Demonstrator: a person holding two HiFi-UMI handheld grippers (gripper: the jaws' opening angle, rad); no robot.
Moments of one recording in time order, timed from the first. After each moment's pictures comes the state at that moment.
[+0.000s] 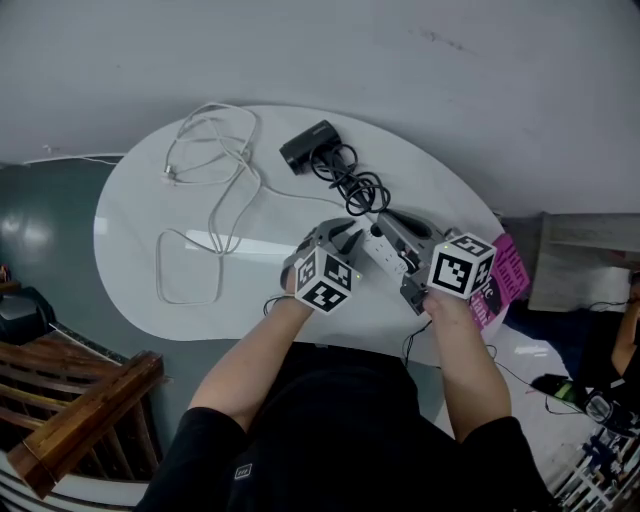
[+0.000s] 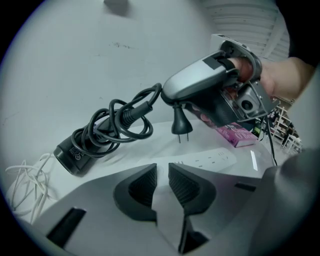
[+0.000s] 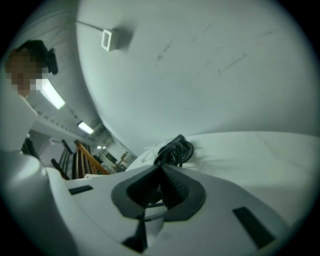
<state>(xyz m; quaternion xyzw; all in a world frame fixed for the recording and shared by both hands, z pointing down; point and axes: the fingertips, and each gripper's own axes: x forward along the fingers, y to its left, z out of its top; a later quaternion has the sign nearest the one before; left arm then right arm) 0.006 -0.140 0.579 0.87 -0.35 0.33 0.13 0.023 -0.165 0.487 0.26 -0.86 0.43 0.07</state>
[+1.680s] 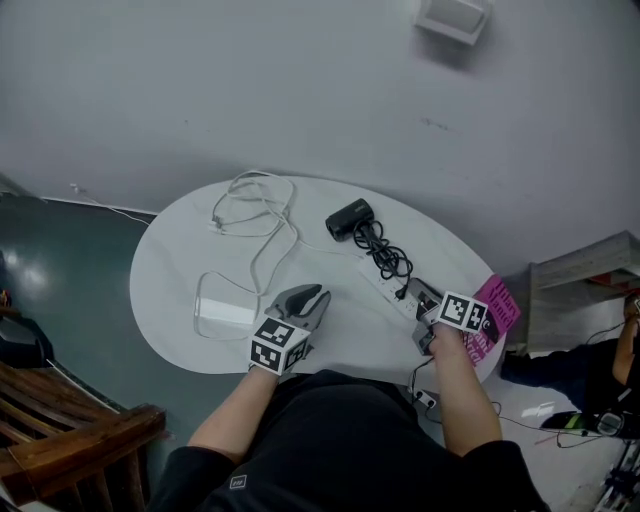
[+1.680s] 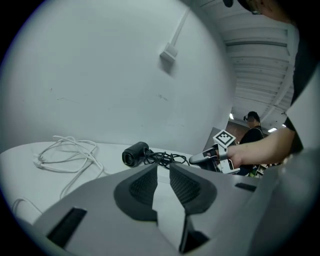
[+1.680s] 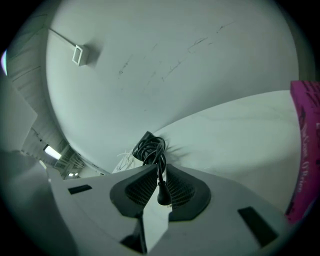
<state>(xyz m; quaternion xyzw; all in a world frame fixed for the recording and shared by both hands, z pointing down) -0.123 -0.069 0.467 0.87 -0.42 0.13 0.22 0.090 -0.129 0.544 0.43 -0.75 0.50 0.05</state>
